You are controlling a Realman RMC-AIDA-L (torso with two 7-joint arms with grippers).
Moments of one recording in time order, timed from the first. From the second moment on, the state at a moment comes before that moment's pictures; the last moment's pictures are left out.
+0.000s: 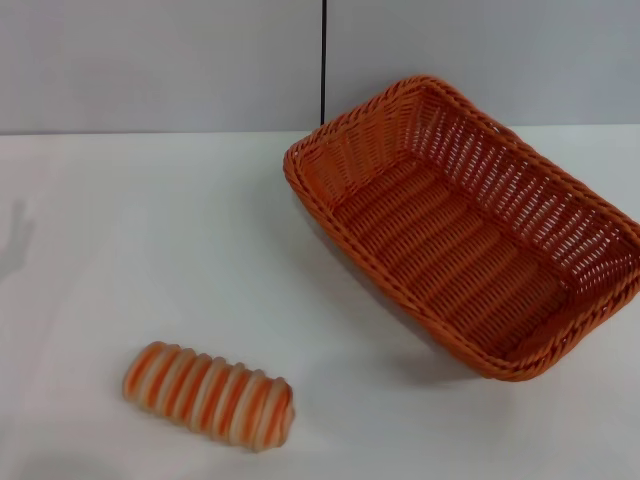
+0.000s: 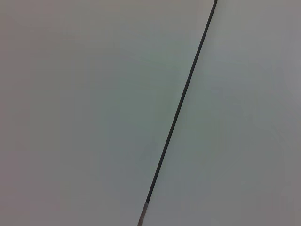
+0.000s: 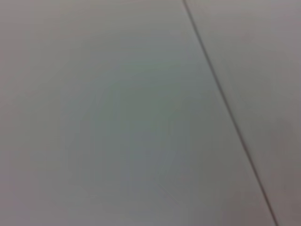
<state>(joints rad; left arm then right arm) -0.24 -2.07 -0.01 -0.13 1.28 1.58 -0.45 0.24 2.08 0.76 -0.04 1.41 1.34 -2.64</state>
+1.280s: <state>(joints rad) -0.26 -2.07 -0.04 -0.13 1.29 1.53 -0.46 0.30 1.95 0.23 -0.57 1.38 1.80 -1.66</state>
